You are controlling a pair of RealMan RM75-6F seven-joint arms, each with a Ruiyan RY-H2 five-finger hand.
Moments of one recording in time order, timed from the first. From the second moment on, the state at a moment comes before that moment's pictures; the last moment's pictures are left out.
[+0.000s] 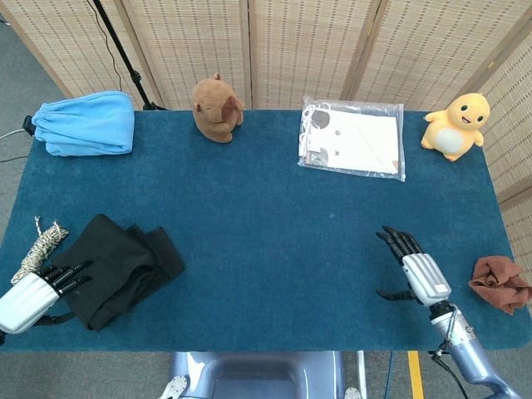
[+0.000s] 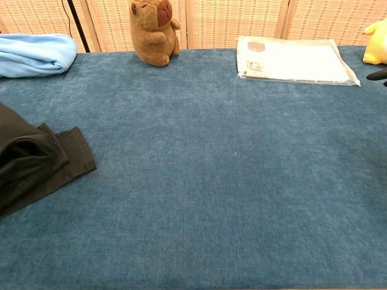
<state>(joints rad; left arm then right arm) -0.20 -1.58 0.28 -0.16 1.82 1.85 -0.66 0.33 -1.28 0.02 -1.46 -1.57 1.25 0.33</state>
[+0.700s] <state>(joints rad) -0.19 -1.44 0.11 -0.60 1.62 1.72 -0.63 0.28 -1.30 0.05 -1.46 -1.61 1.43 0.12</state>
